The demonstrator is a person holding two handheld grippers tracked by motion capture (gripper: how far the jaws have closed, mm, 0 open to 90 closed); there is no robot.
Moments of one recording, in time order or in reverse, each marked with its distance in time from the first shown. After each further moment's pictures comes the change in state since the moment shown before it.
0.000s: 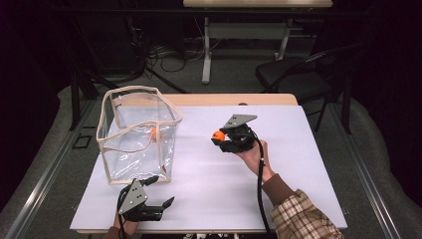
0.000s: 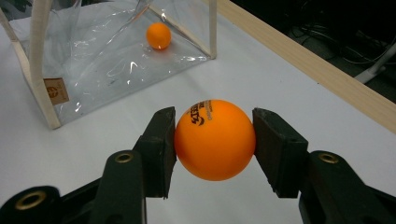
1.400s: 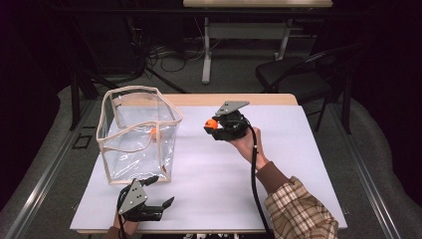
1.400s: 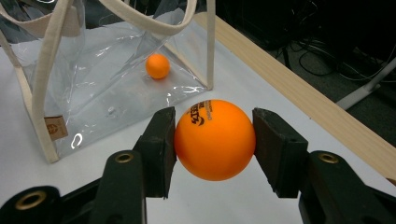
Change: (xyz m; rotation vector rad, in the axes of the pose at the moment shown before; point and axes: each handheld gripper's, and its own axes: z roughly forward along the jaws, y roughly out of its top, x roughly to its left) left arm 0.000 0.000 0.000 0.000 -0.001 0.002; right arm -0.004 0.042 0.006 -0.019 0.003 -0.036
